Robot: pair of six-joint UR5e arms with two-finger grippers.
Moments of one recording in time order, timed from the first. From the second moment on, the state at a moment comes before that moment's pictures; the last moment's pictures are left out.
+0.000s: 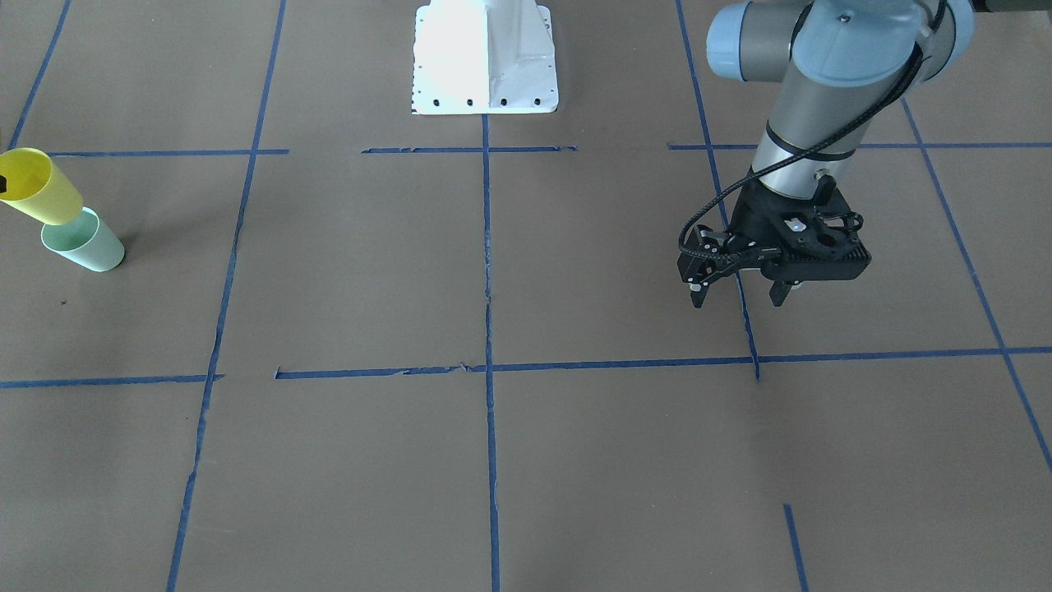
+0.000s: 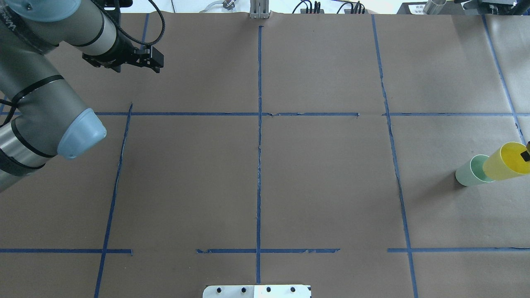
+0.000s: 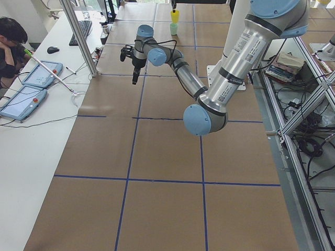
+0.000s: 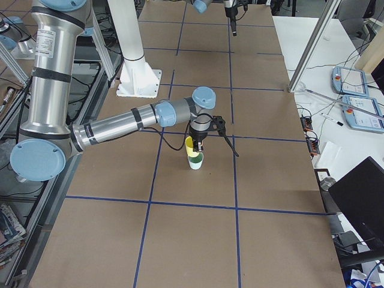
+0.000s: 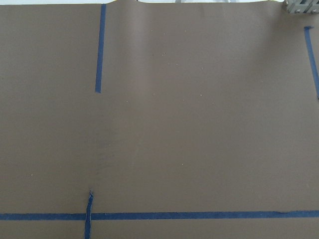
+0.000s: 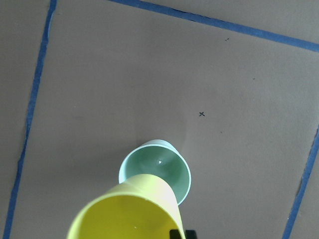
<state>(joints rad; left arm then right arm) -0.90 -2.13 -1.80 -1.58 -1.92 -0.94 1.19 -1.74 2.05 -1.63 2.30 0.20</state>
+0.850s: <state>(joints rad) -0.90 -2.13 -1.82 -1.58 -1.92 -0.94 1.18 -1.70 1.98 -1.62 2.30 0.20</state>
